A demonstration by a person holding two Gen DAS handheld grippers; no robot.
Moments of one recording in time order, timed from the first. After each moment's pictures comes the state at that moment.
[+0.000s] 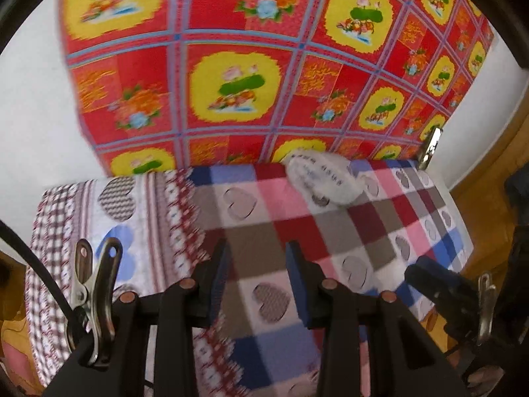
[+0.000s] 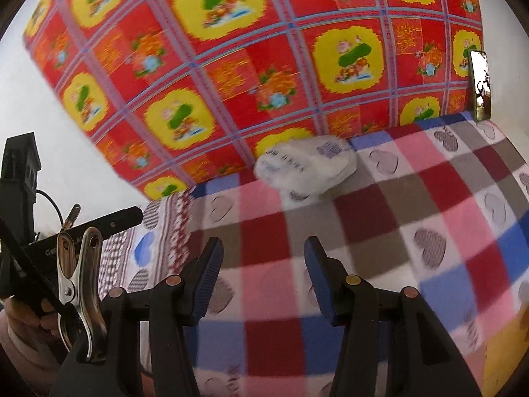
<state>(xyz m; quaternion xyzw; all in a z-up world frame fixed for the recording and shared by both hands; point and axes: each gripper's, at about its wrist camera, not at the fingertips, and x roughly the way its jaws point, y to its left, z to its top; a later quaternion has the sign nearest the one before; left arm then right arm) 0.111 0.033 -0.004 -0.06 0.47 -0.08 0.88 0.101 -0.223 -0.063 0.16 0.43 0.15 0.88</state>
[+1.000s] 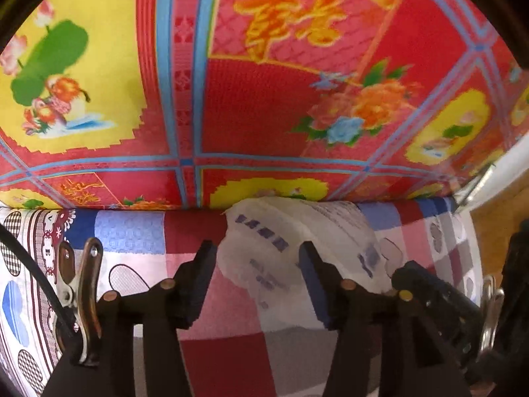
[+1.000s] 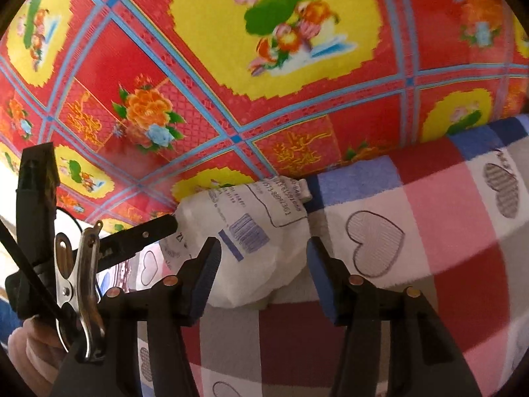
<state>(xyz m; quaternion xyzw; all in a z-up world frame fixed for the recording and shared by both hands) 0.300 -0.073 -0.102 -0.10 0.52 -0.02 0.85 0.280 -0.281 -0.154 0.18 0.49 0.19 0.83</state>
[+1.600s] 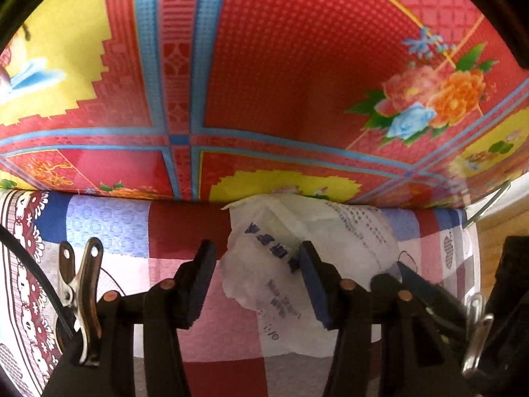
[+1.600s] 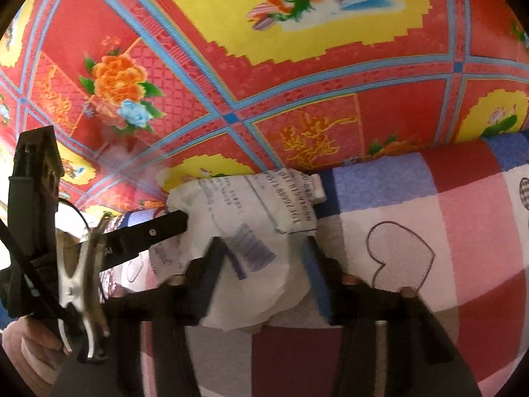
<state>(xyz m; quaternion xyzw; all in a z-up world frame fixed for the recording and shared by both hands) 0.324 -0.071 -0.140 -0.14 0.55 -0.02 0.82 0.298 -0.259 -0.173 0.16 0.50 0.22 0.82</state>
